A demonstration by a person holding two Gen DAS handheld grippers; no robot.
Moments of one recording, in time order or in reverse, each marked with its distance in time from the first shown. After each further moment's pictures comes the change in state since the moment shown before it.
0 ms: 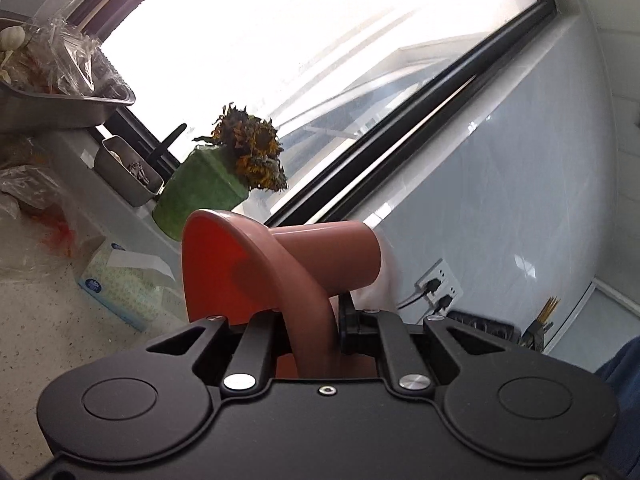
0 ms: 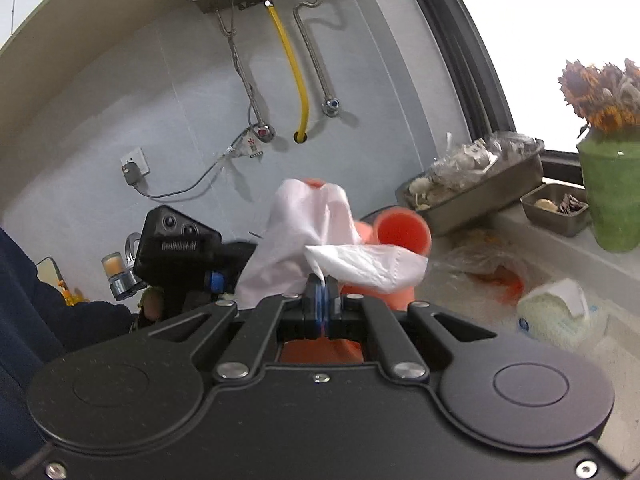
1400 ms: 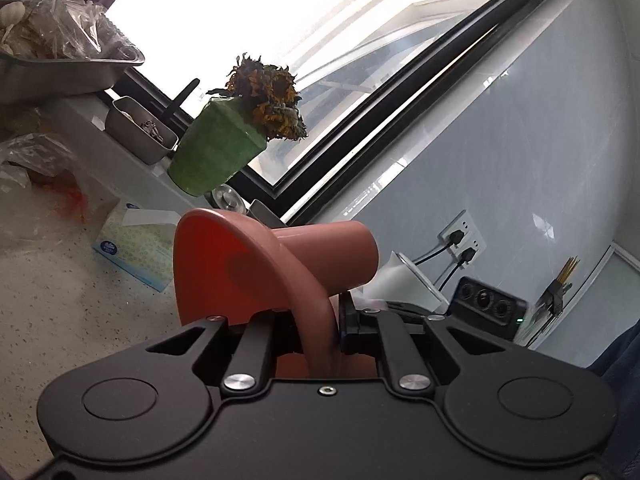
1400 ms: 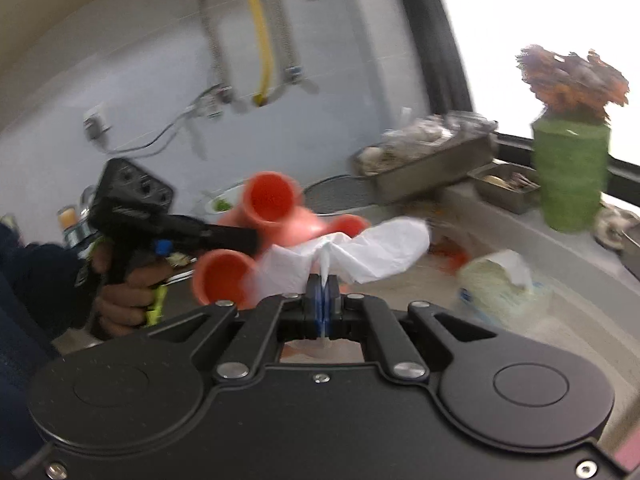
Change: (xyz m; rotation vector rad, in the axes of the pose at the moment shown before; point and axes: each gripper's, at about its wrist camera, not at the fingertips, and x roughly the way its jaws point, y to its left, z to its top) left arm 0.010 0.007 -0.017 0.041 0.152 0.070; right arm -0.016 -0.026 -0.028 -0.019 0.068 -0.155
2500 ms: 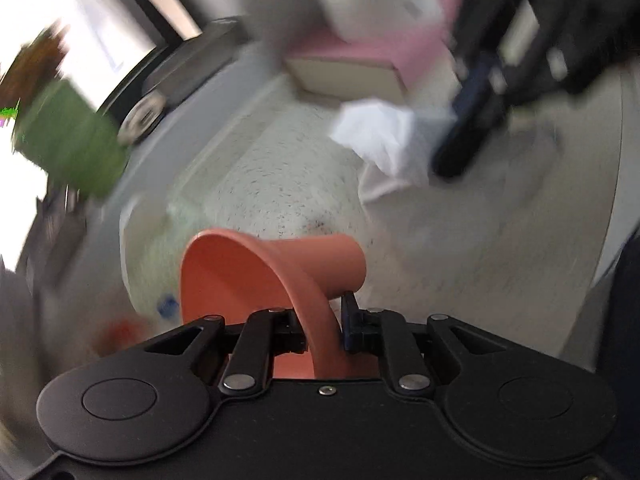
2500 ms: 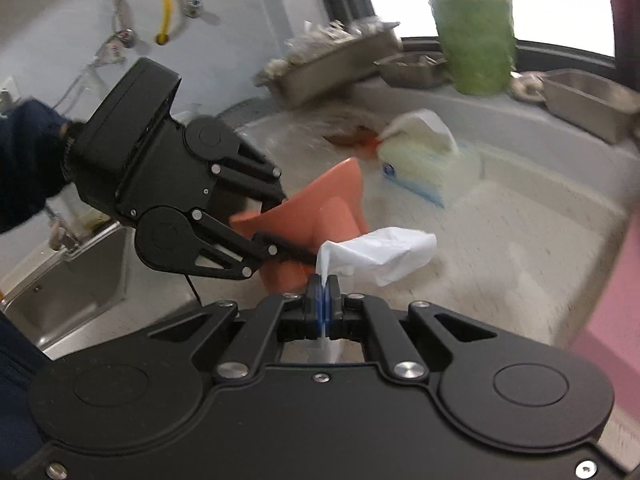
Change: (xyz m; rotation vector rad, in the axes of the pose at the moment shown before) left arm 0.173 -0.019 -0.110 1.475 0.865 0.332; right arm 0.004 0.004 -0.098 0.142 0.162 -0.260
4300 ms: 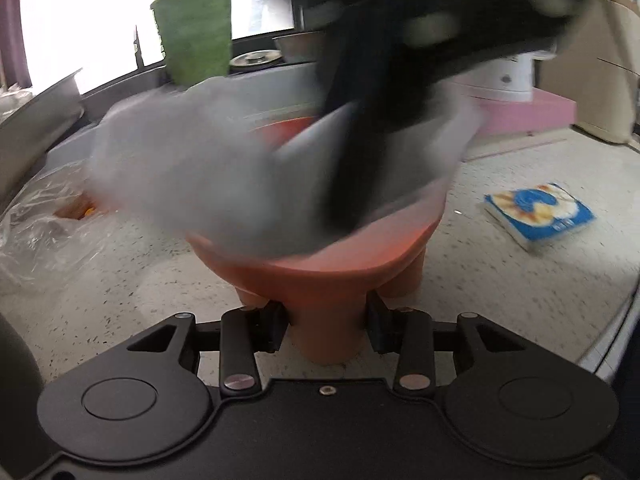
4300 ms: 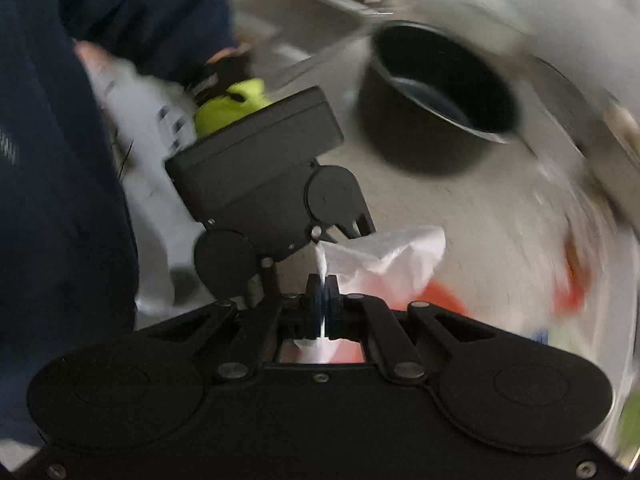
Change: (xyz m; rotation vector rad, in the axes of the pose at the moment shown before) left arm -0.006 -0.054 -0.084 -0.778 -0.292 0.086; right arm 0.123 0.121 0.090 -1.247 0.525 0.458
